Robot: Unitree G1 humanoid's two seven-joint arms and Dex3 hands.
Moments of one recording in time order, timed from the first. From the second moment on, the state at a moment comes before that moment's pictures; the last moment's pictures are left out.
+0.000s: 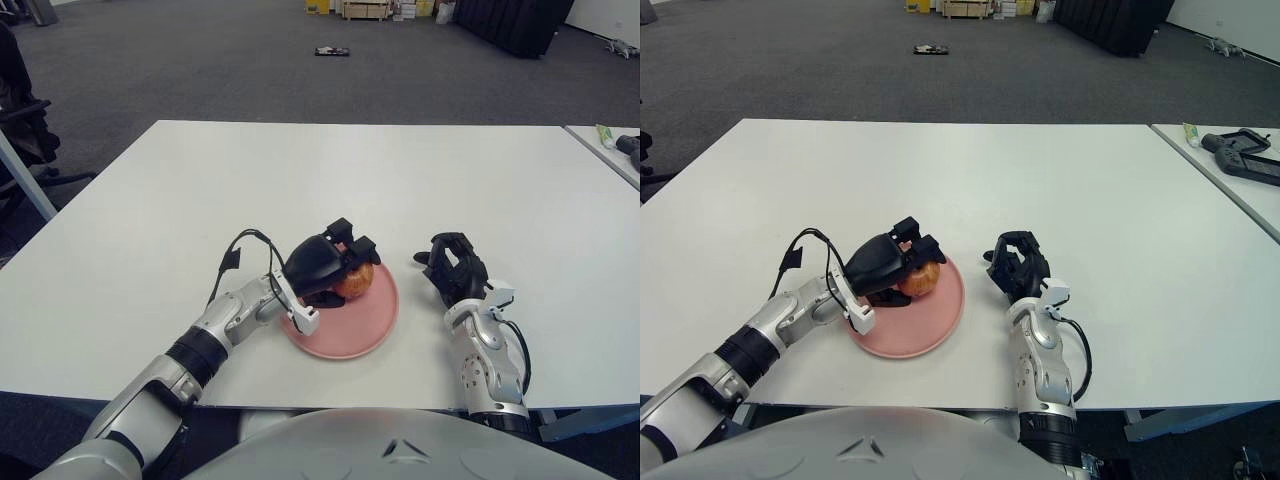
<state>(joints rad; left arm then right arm) -0.25 0.36 -0.59 0.32 0.90 -0.60 0.23 0.17 0.11 -0.09 -0.03 0.26 0.07 -0.08</state>
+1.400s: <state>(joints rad) -0.29 0.47 -0.59 0.18 0.63 -0.55 -0.32 0.17 0.11 -0.08 -0.05 0.25 0.11 -0.10</state>
